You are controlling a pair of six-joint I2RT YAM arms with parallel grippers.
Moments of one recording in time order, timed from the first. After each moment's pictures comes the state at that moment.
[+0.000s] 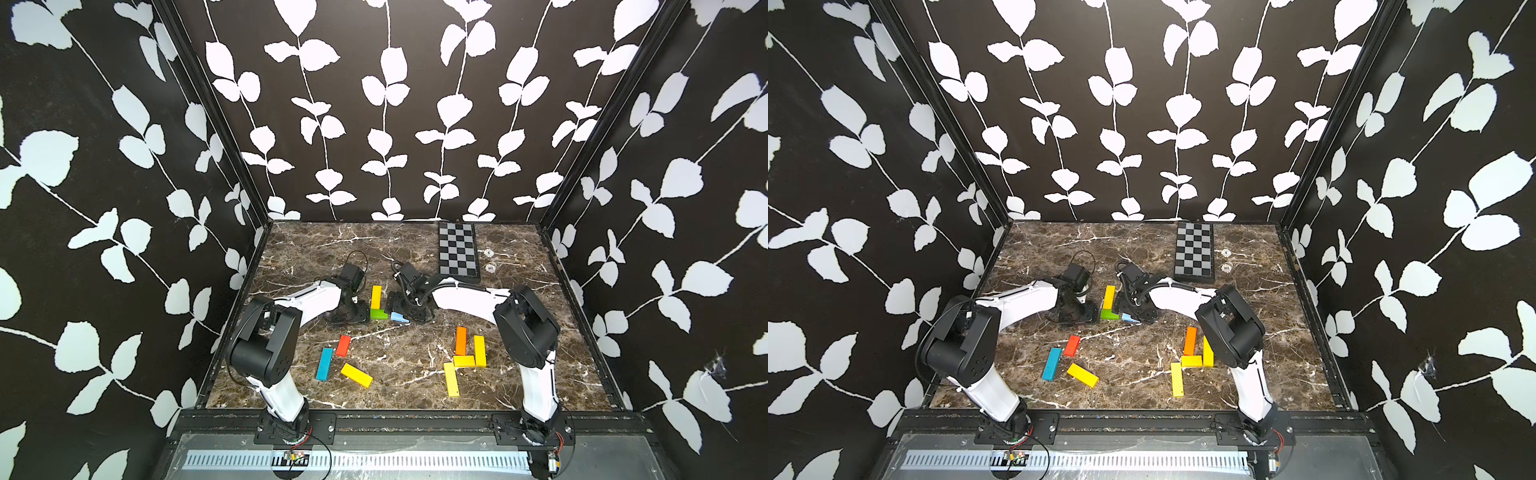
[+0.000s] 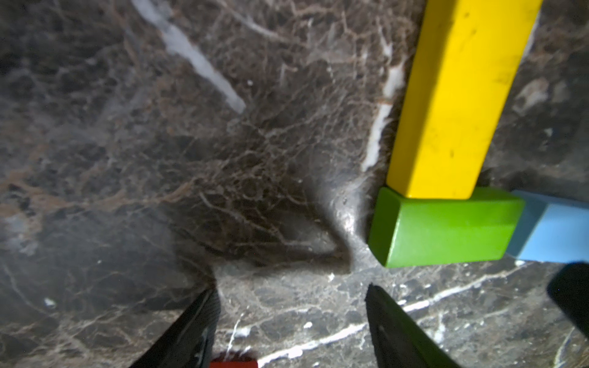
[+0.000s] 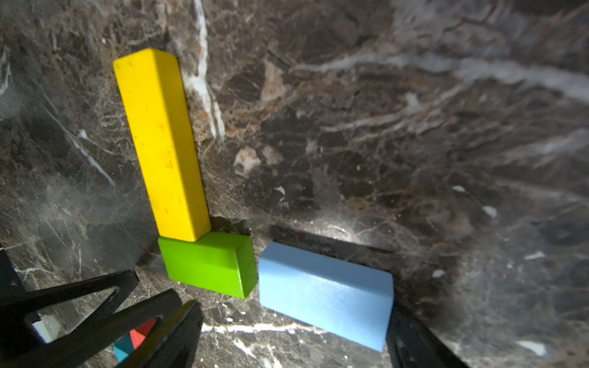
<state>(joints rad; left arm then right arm) -0.43 1.69 0.99 -0.67 0.11 -0.42 0.80 2.02 1.42 -0.55 -0.15 0.98</state>
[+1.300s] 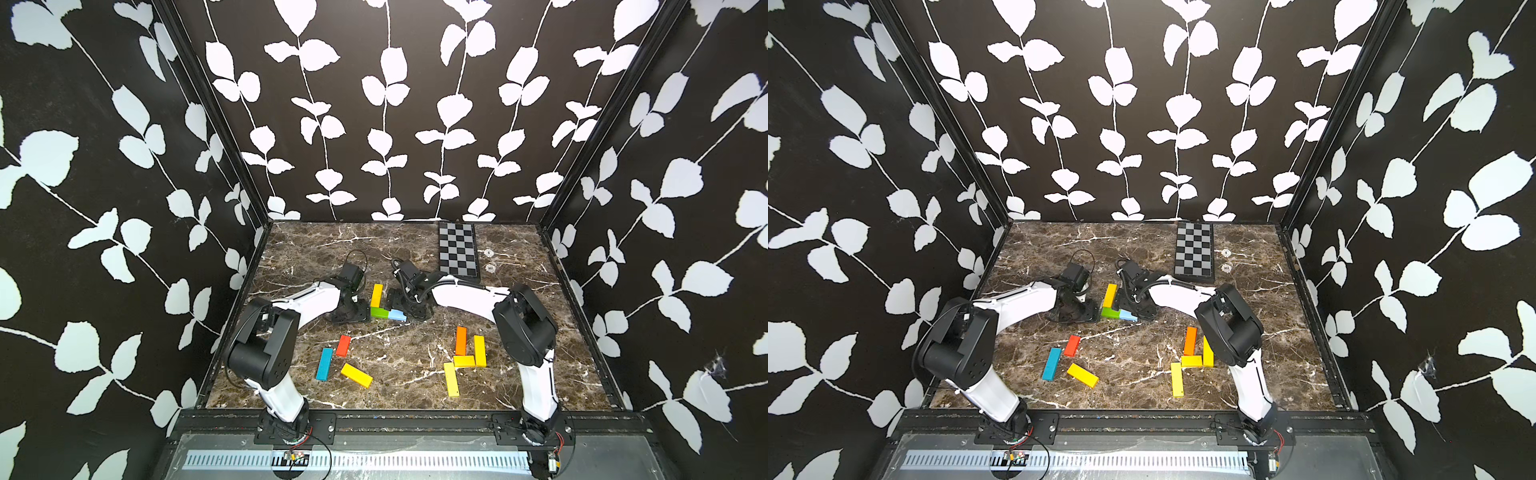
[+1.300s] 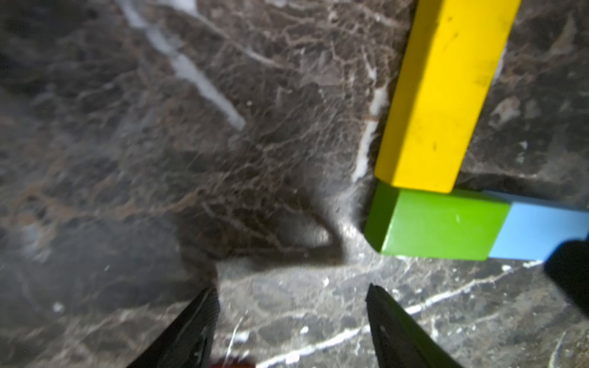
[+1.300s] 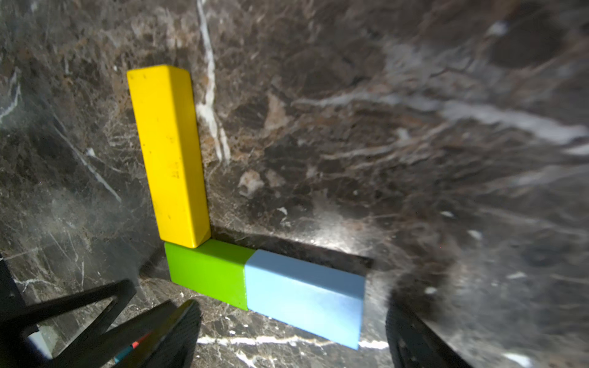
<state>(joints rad) -0.43 1.65 0.98 -0.66 0.09 -0.43 0.78 2.02 1.45 -0.58 -0.11 0.96</state>
